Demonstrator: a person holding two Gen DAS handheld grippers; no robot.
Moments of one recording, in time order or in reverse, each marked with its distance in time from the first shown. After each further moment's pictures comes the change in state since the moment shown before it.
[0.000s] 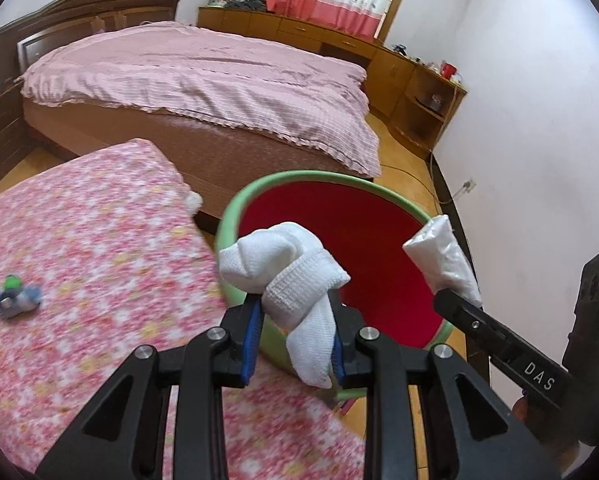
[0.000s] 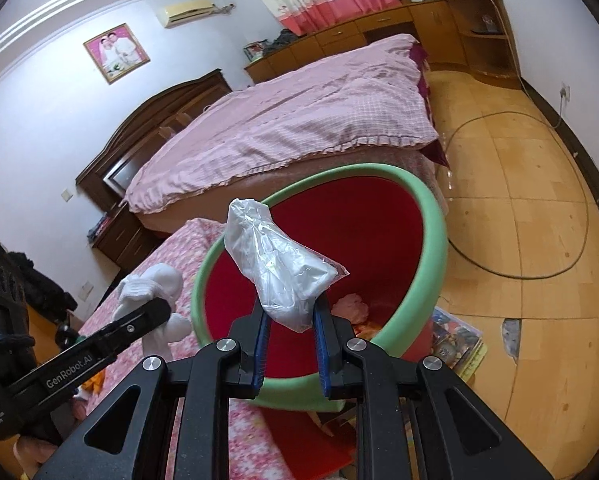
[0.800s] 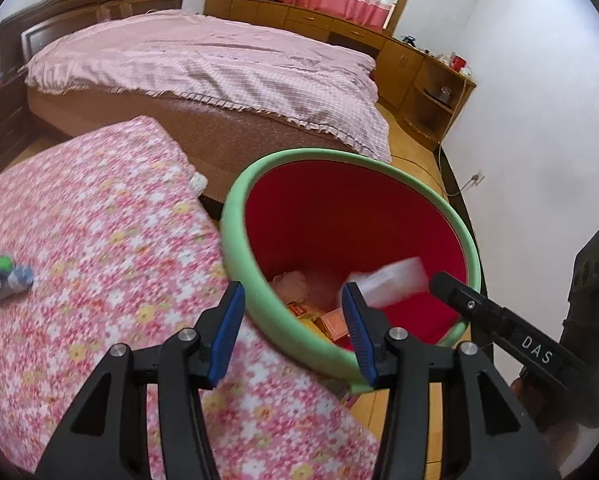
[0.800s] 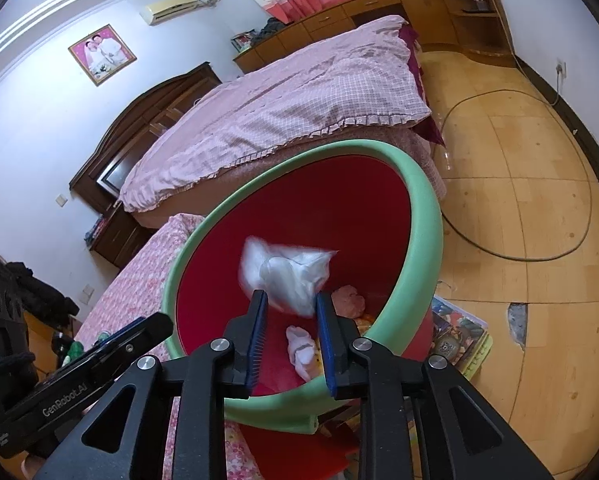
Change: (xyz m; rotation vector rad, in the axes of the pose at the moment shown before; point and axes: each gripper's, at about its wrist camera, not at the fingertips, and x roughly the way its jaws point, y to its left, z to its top) left arm 0.007 0.012 -0.015 -0.045 0.036 0.025; right arm 0.025 -0.022 0.000 0.048 0.044 0.008
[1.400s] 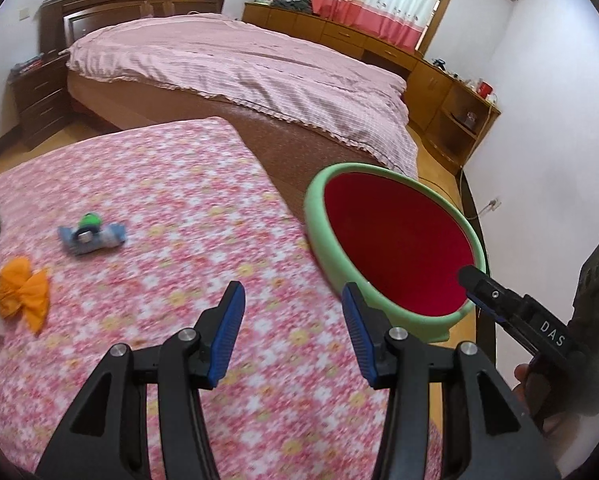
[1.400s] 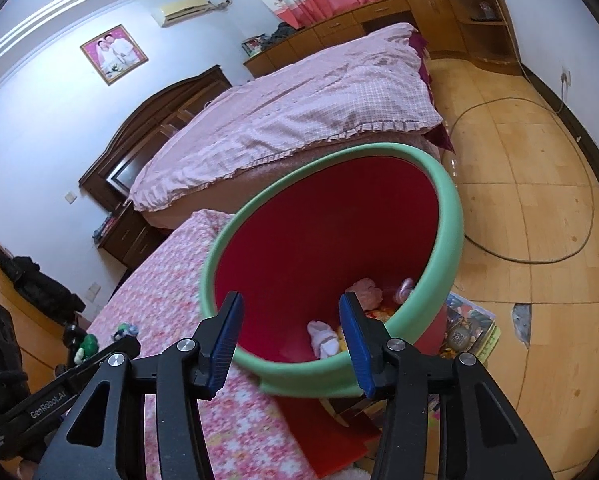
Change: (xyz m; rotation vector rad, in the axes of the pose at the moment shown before) left arm -0.072 0.046 -0.022 -0.089 -0.054 0.075; right arm -0.023 0.033 -0.013 -0.024 -0.020 0.022
